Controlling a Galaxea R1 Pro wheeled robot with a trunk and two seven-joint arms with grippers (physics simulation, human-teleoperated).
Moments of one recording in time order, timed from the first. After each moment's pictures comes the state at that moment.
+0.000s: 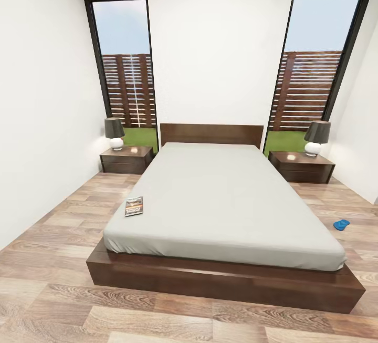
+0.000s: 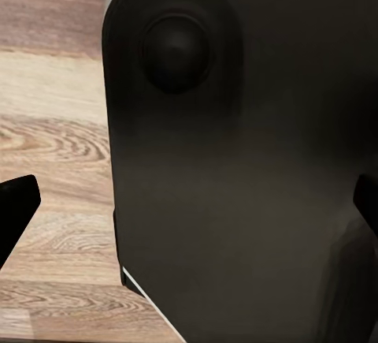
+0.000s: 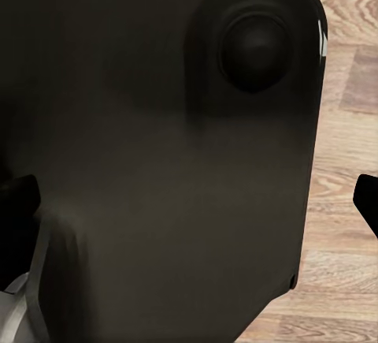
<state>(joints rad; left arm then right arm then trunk) -0.02 0.00 0.00 -0.02 0.01 0.03 -0.01 -0.01 0.03 0.00 -0.02 -0.01 -0.01 0.00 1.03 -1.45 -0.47</state>
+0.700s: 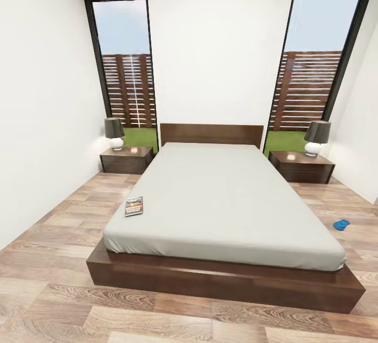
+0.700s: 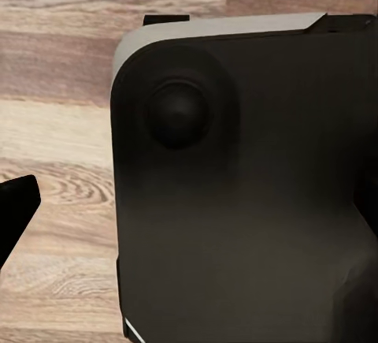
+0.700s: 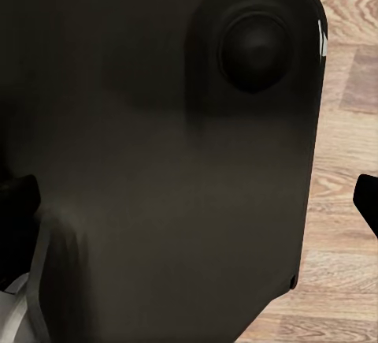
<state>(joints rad) -0.01 0.00 0.00 -0.02 0.00 -0.09 -0.01 -0.01 0.03 0.00 -0.02 -0.01 -0.01 0.00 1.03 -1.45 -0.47</state>
